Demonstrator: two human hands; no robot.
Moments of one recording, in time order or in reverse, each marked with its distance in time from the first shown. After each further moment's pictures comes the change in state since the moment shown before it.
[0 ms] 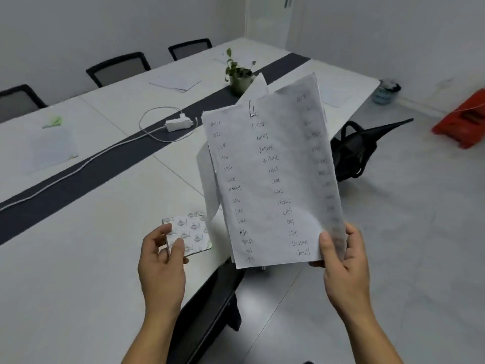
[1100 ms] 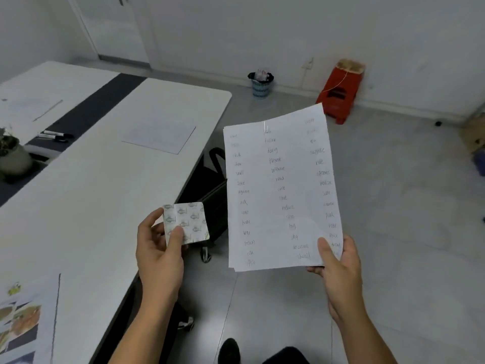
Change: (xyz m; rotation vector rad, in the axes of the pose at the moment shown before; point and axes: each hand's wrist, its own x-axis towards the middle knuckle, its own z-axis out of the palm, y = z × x) left_hand 0.036 0.014 0.772 0.000 -0.504 0.068; right_hand 0.548 0.106 -0.390 0.126 0.484 0.279
